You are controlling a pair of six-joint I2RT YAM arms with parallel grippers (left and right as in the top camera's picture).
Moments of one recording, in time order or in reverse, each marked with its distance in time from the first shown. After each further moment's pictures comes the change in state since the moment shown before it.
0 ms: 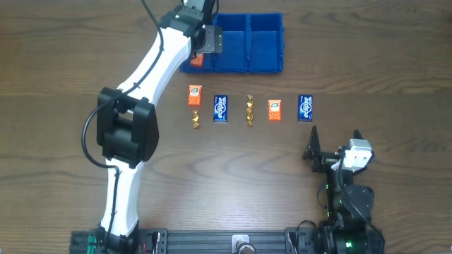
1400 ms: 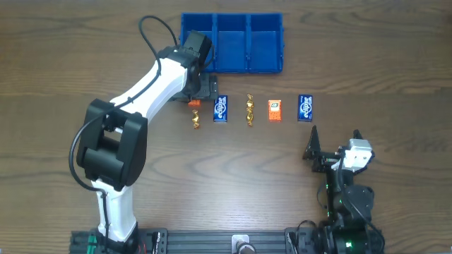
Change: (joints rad) left arm -0.032 -0.233 -0.524 -0.009 0.132 -0.072; right arm 0.000 0.000 0.000 0.000 0.000 0.000
